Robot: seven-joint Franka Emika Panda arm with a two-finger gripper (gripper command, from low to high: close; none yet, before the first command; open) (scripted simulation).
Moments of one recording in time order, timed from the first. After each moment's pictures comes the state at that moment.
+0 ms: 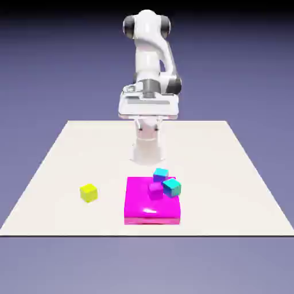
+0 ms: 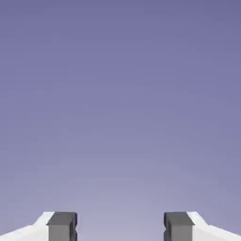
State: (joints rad) arm -0.03 -0.53 -0.01 -2.80 0.00 3.03 0.76
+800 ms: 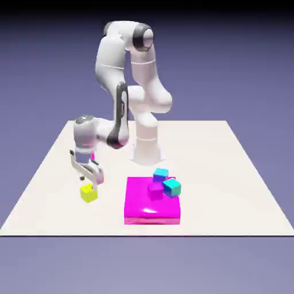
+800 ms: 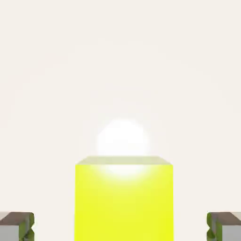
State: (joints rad) arm -0.54 0.28 -0.08 -2.69 0.12 3.02 0.90
